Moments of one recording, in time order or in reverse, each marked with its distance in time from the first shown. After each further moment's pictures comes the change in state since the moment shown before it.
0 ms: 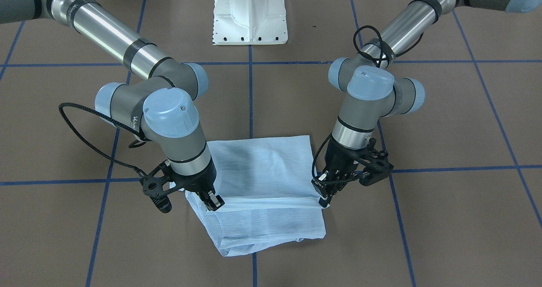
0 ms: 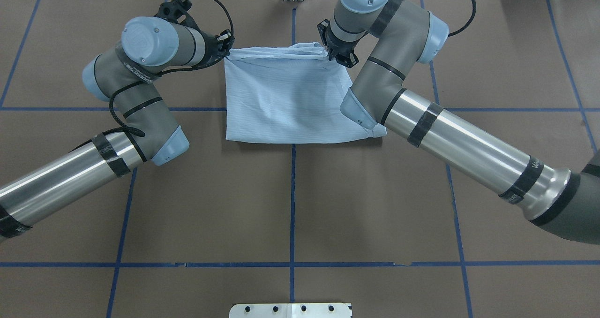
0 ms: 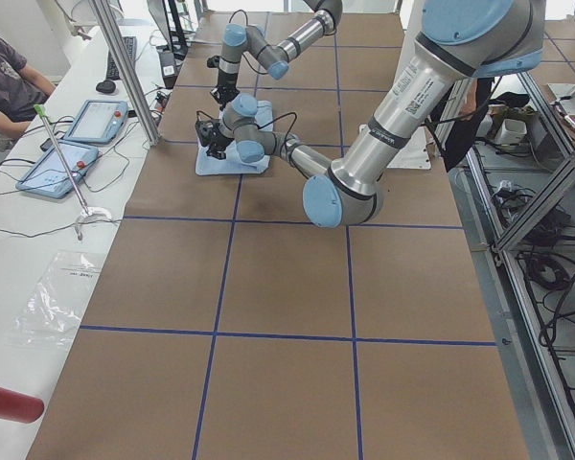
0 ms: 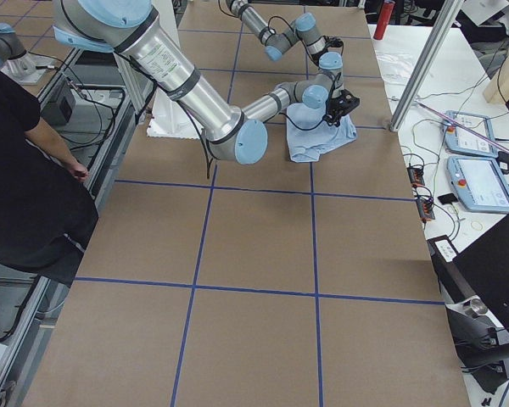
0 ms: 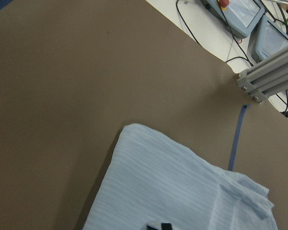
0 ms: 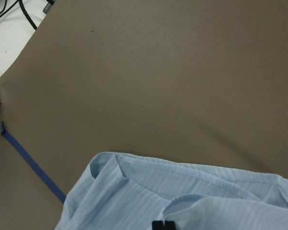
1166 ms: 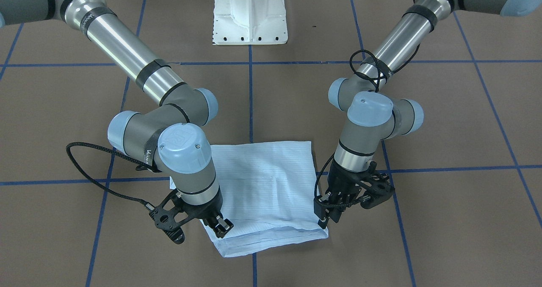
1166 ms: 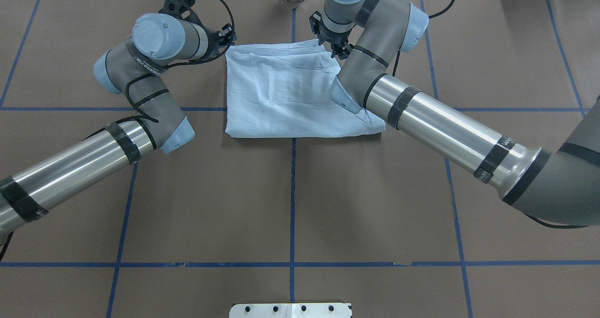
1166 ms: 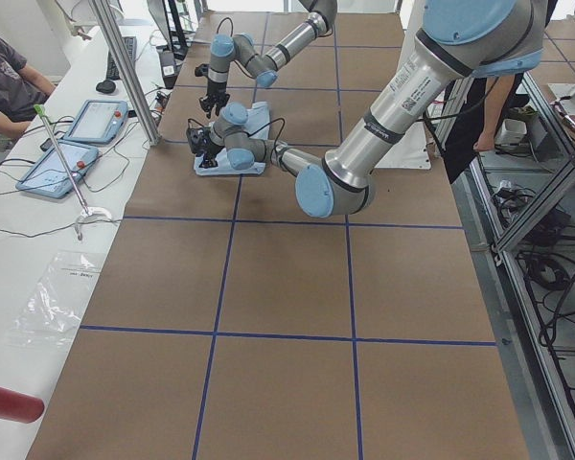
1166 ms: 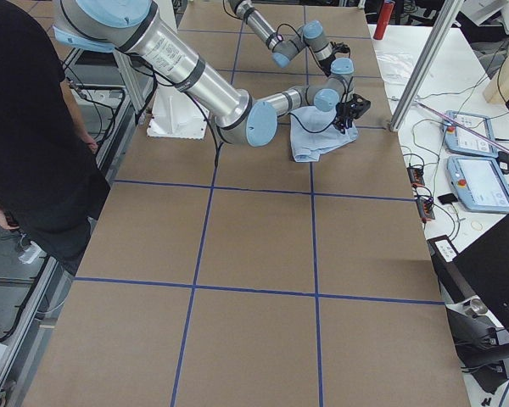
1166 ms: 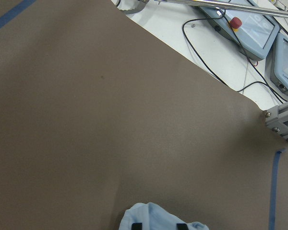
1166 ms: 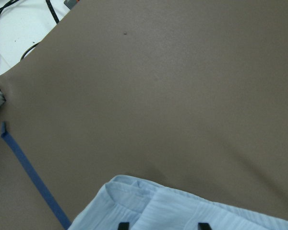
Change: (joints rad) left arm -0.018 -0.063 0.163 -0.087 0.009 0.049; right arm 0.015 0.118 -0.248 0.090 -0.007 -0.168
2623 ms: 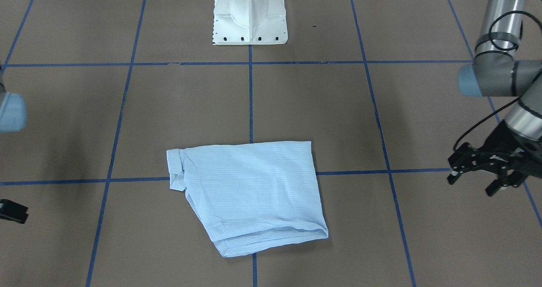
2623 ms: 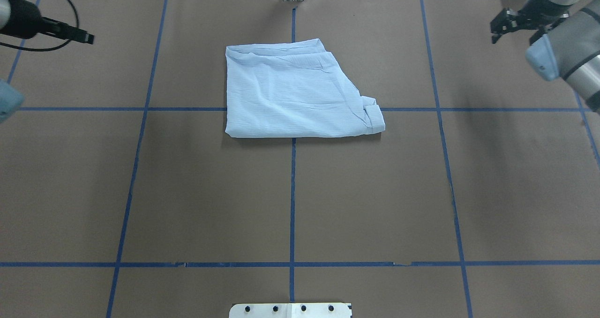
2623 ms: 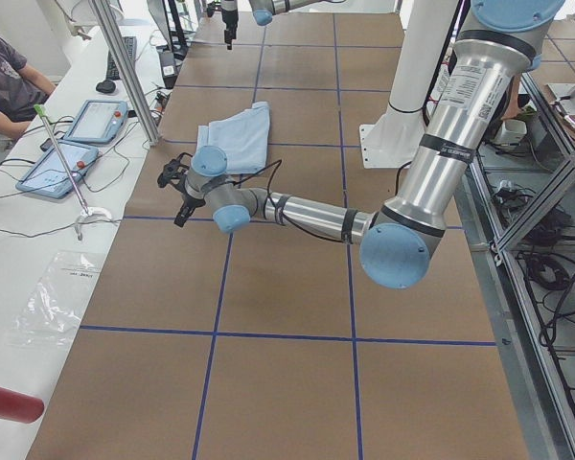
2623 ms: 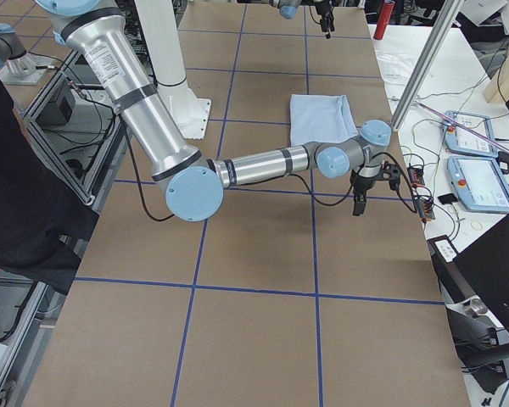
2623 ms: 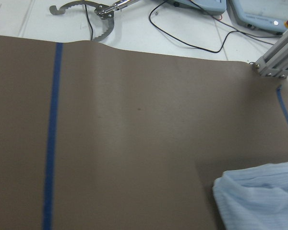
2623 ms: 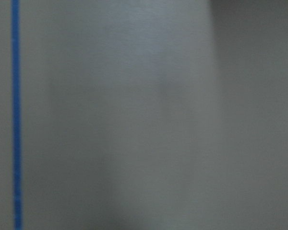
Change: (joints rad) left arm -0.427 0.466 -0.314 0.017 -0.520 1.110; right arm 0.450 -0.576 0.419 -0.293 0.336 -1.241
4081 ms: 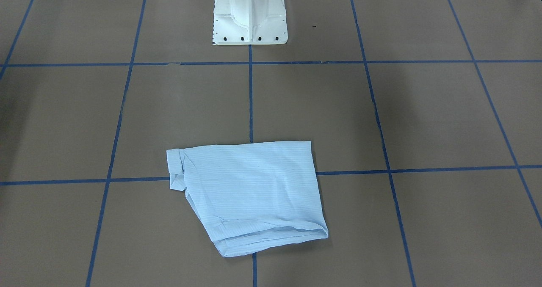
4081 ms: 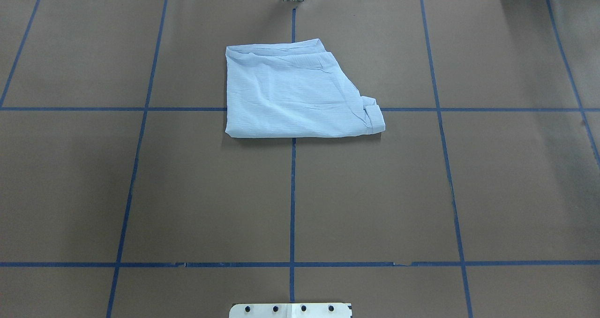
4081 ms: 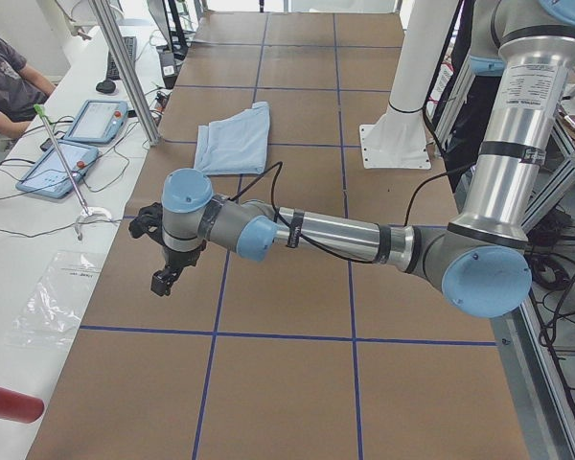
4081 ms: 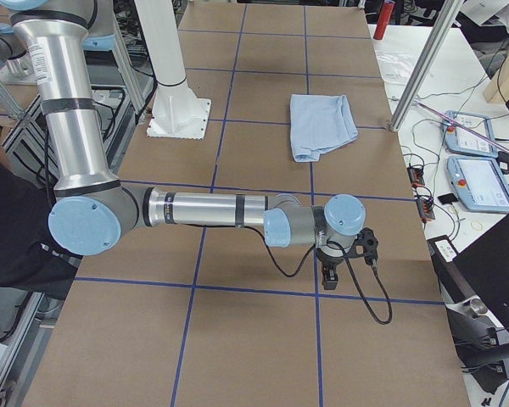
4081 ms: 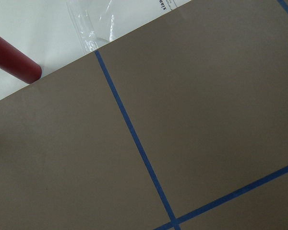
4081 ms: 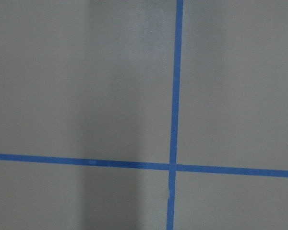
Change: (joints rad) left arm -0.349 0.128 -0.161 0.552 -0.121 0.645; right arm 0.273 -0.315 0.168 -0.082 0.183 -0.464
